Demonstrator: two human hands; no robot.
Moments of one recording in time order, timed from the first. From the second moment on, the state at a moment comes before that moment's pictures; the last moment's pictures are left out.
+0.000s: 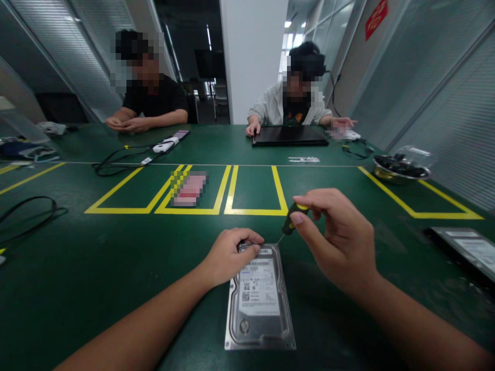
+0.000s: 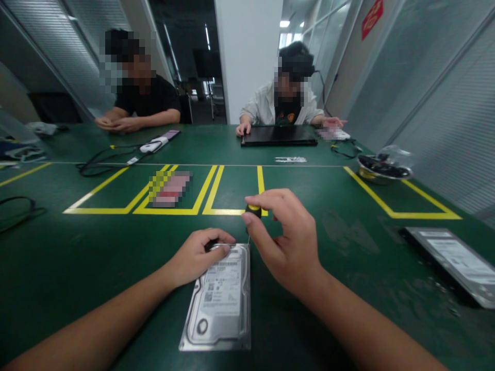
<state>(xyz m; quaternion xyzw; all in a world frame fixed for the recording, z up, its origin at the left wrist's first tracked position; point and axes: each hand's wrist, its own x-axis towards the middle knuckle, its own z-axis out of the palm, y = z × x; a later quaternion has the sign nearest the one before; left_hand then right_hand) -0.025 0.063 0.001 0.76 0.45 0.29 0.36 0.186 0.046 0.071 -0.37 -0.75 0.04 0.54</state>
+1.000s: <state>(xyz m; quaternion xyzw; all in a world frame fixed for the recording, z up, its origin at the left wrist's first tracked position) -0.025 0.063 0.000 0.76 0.45 0.29 0.36 0.188 0.045 0.070 -0.40 -0.74 0.06 0.54</state>
